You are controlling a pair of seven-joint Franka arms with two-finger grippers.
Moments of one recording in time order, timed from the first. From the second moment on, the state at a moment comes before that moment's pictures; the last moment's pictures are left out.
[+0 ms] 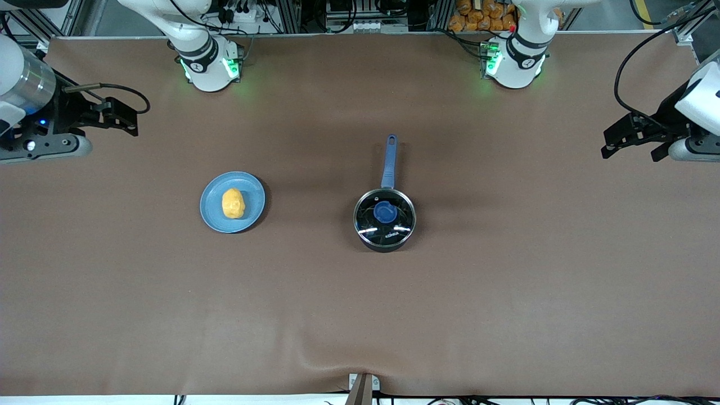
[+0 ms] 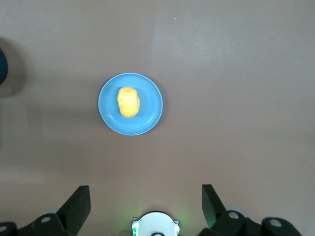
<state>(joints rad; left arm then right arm) 0.01 -0.05 -0.07 -1.67 -0.05 1.68 -0.01 -0.10 0.10 0.26 -1.36 -0.05 1.29 0.04</state>
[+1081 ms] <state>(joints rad) 0.02 -0.05 -0.07 -1.67 -0.05 1.68 -0.04 -0.03 -0.06 0.12 -1.54 -0.01 1.38 -0.10</state>
